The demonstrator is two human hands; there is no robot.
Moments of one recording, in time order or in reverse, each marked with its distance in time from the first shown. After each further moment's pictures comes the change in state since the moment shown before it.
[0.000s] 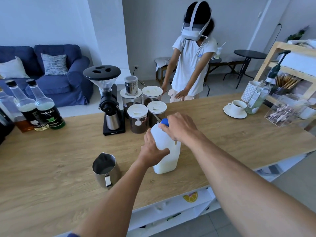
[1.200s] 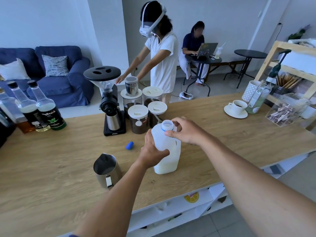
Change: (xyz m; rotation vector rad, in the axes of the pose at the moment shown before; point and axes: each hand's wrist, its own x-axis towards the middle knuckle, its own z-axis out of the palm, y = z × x) left_hand -0.003 -0.004 -0.002 -0.126 -0.023 0.031; right_hand -0.004 0.045 0.031 0.671 -0.155 0.029
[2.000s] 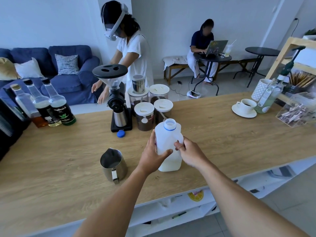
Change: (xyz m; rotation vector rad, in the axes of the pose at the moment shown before) left_hand -0.024 -0.025 0.003 -0.099 0.044 0.046; right_hand -0.034 0.045 0.071 0.244 0.058 0.111
